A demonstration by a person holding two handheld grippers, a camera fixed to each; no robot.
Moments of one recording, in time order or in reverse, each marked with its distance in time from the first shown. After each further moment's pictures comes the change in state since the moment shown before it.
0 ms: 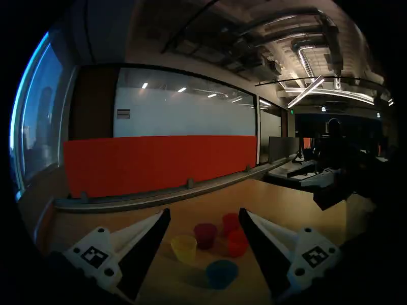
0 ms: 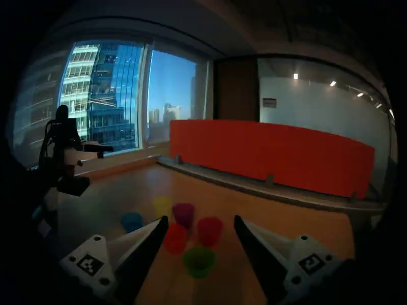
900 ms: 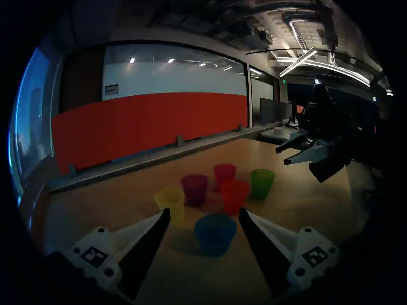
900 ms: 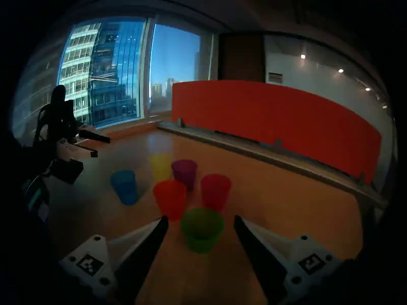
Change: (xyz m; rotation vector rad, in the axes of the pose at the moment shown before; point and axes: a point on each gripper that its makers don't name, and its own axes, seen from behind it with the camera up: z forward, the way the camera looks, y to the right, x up) left arm -0.129 0.020 0.010 -0.053 -0.215 0.064; right arm -0.106 -0.001 0.031 0.012 -0.182 -0.020
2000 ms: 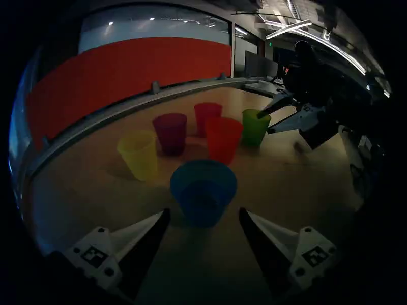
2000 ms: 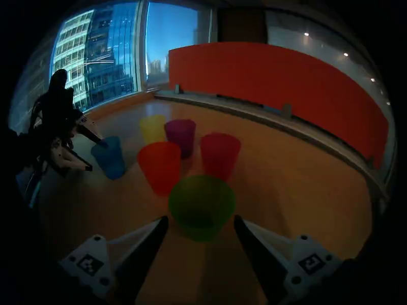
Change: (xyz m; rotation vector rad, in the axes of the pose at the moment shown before) left arm -0.098 0.023 0.048 -0.151 -0.310 0.020; right arm -0.065 0.000 0.055 0.017 -0.190 0.034
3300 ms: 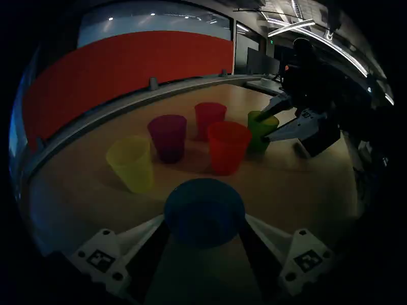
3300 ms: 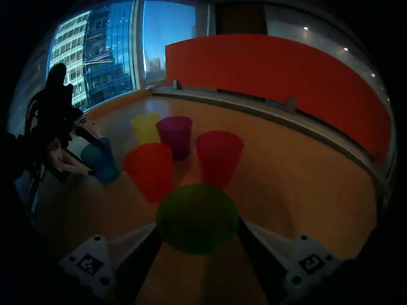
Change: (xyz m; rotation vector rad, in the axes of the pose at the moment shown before) left arm 0.018 -0.004 0.033 -0.006 -0.030 -0.013; right arm 0.006 0.006 0.027 0.015 -0.023 0.020
